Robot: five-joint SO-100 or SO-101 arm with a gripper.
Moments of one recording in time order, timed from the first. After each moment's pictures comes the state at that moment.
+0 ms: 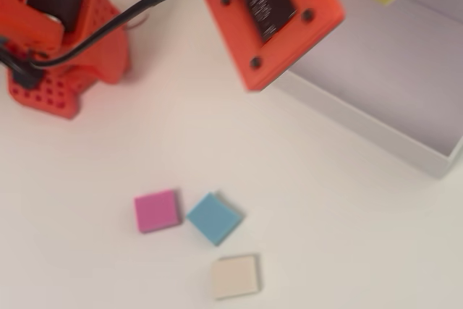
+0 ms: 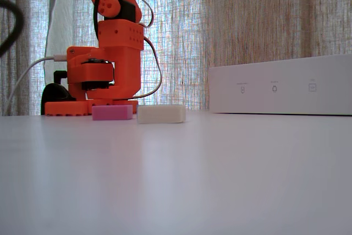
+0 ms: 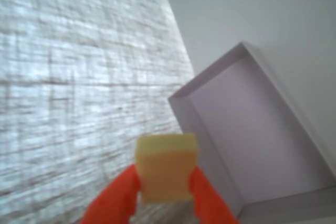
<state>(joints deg) -44.8 118.1 95.5 75.2 -21.6</state>
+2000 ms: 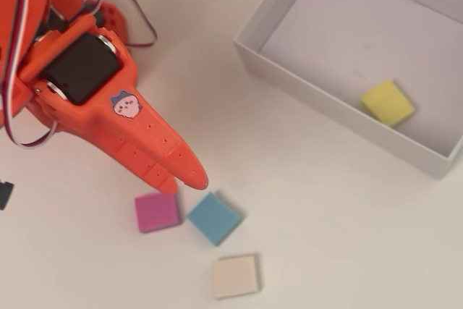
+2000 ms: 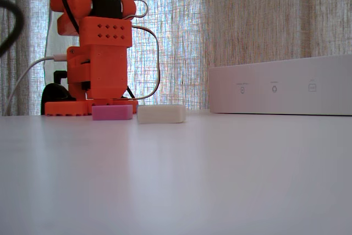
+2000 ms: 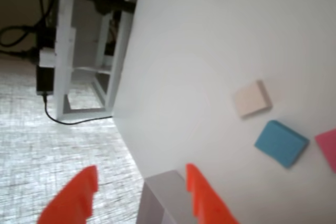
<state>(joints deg) -2.2 184.1 158.5 64.1 -17.6</state>
